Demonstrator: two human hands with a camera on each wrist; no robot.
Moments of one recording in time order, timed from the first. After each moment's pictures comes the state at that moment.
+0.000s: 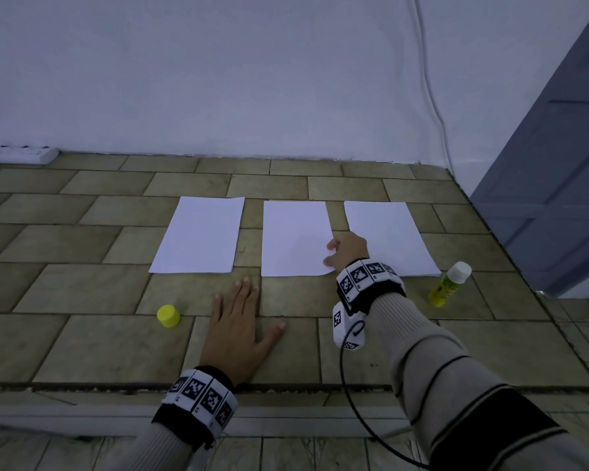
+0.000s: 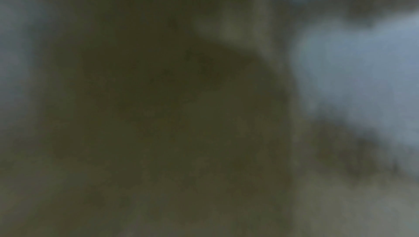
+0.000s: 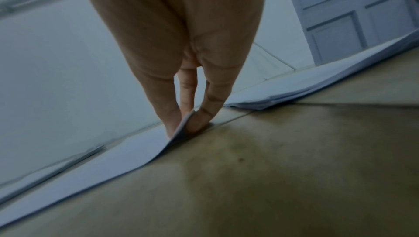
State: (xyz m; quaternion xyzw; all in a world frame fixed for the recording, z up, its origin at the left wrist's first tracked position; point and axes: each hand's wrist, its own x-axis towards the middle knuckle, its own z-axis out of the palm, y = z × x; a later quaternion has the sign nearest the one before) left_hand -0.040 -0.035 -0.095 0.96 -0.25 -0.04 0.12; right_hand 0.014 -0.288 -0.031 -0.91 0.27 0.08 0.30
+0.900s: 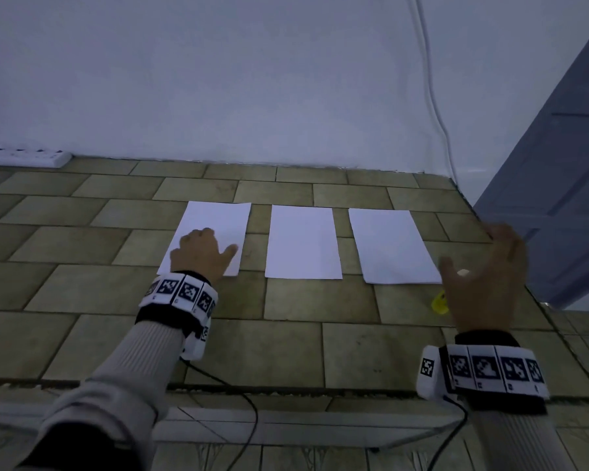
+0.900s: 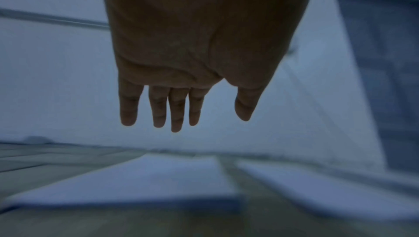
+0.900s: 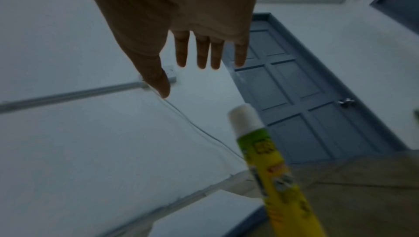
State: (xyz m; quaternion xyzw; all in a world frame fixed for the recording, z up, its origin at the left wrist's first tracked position) left_hand 0.074 -0.023 -0.009 0.99 -0.06 -0.05 0.13; right_hand -0.134 -0.346 0.018 -0.84 0.29 -0.41 0.21
